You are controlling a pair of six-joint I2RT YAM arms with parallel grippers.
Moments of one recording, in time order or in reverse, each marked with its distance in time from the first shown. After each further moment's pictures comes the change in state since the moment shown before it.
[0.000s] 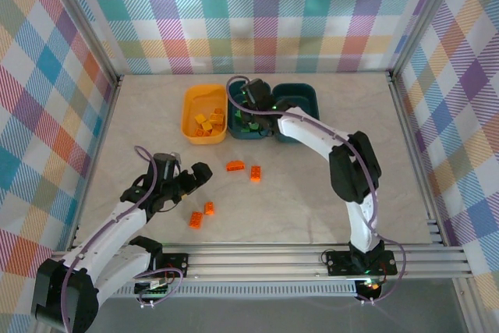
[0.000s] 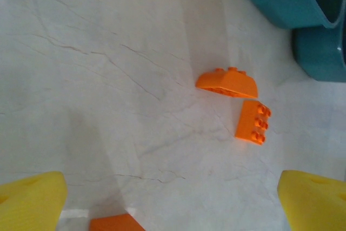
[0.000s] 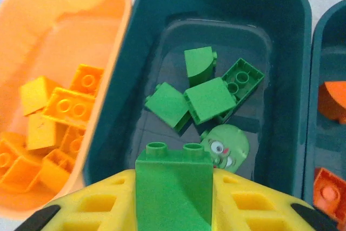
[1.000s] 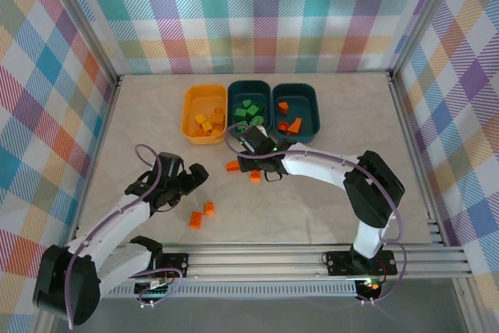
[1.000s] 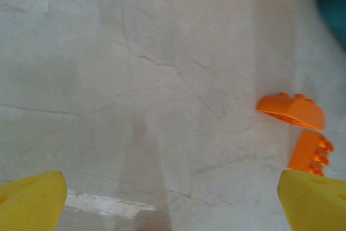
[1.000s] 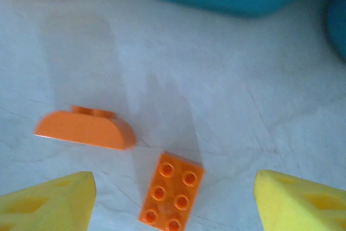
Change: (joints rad) left arm -0.019 0.112 0.035 -0.085 -0.175 -0.061; right arm 0.192 -0.288 -0.525 -0.021 0.043 0.153
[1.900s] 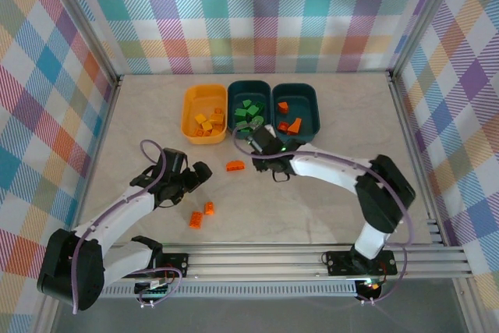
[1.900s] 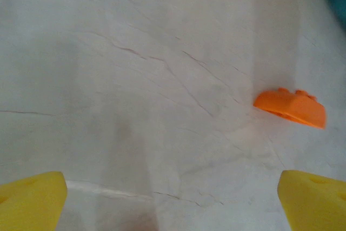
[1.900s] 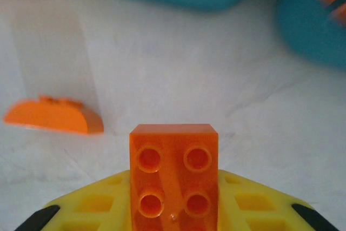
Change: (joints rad) left arm -0.014 0.090 0.041 0.043 0.085 0.004; right arm -0.051 -0.114 -0.029 -0.036 0.041 -0.054
